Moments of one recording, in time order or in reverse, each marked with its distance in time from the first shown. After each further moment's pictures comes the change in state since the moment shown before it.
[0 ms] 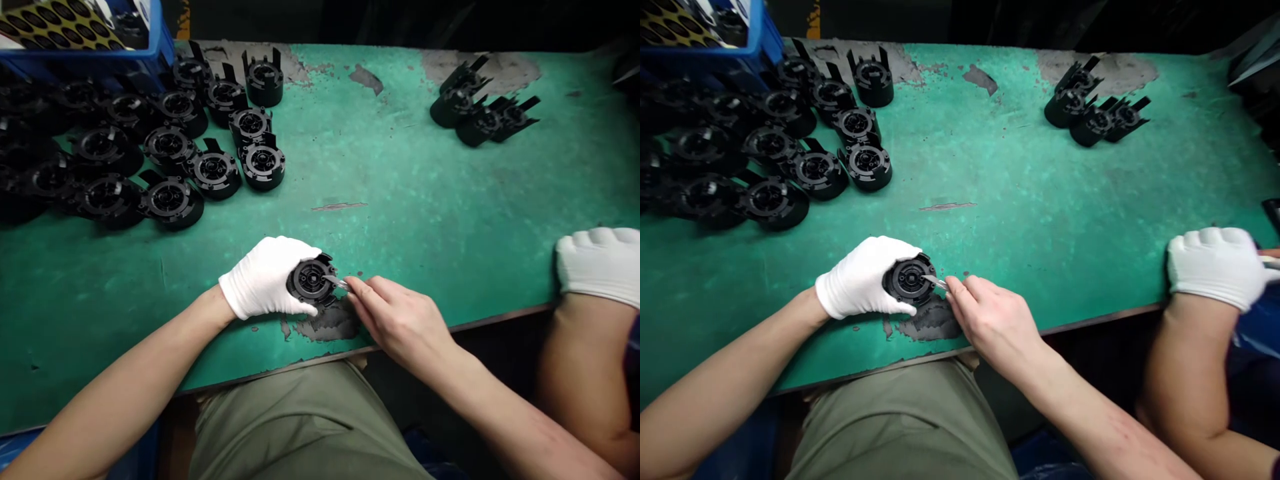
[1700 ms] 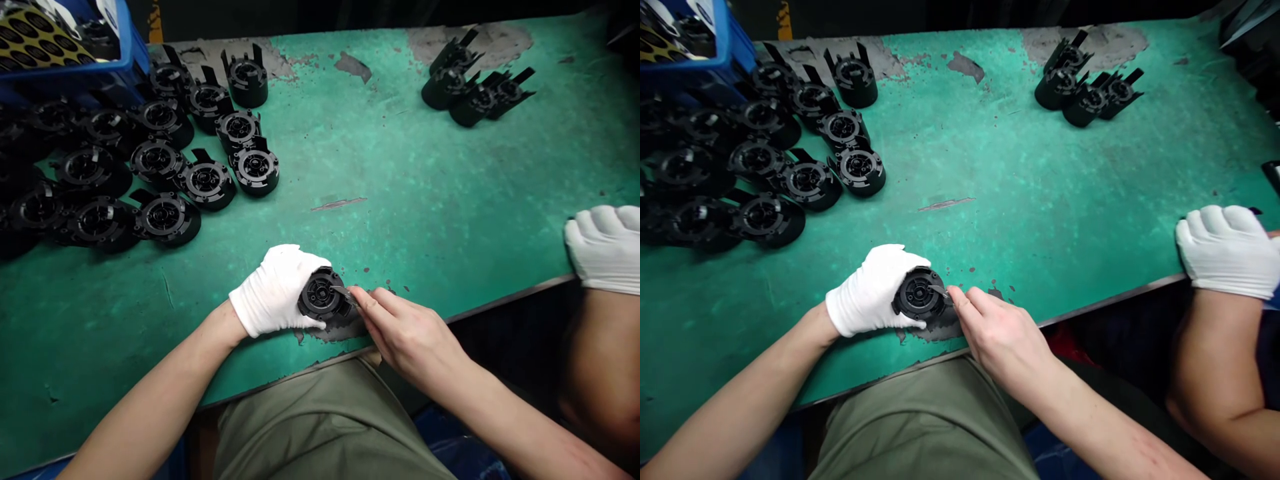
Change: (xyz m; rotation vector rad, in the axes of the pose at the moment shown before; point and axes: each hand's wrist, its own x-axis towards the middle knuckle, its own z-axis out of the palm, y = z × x) left_hand -0.001 0.011 0.000 0.031 -0.109 0.015; right_hand -0.015 -0.026 -0.002 0.109 -0.119 0.115
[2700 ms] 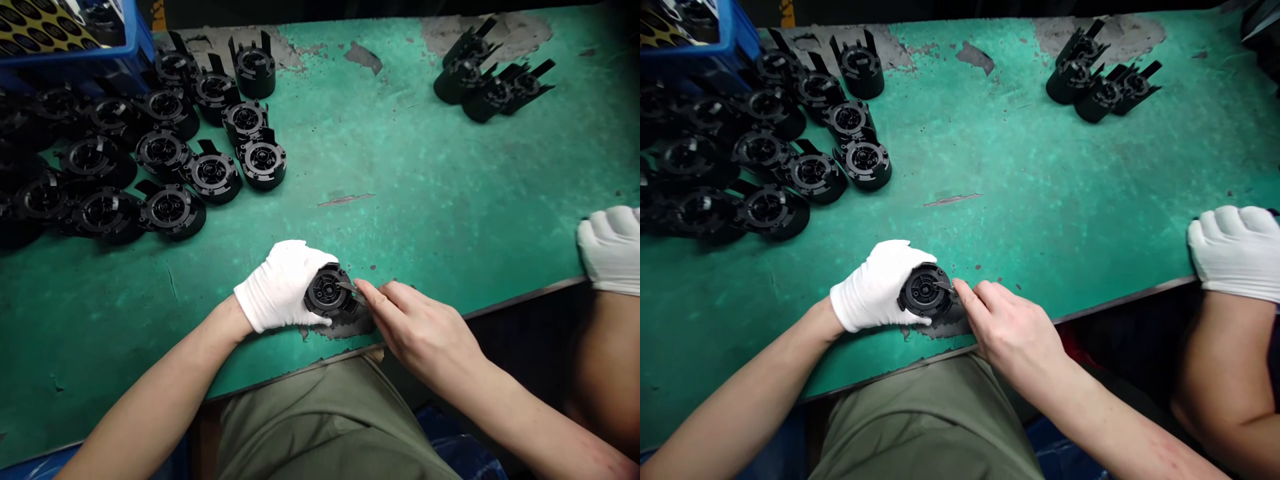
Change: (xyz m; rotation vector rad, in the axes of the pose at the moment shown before) left_hand 0.002 0.002 -0.003 -0.004 0.011 -0.008; right_hand 0.005 0.003 -0.010 -0.120 0.004 -0.046
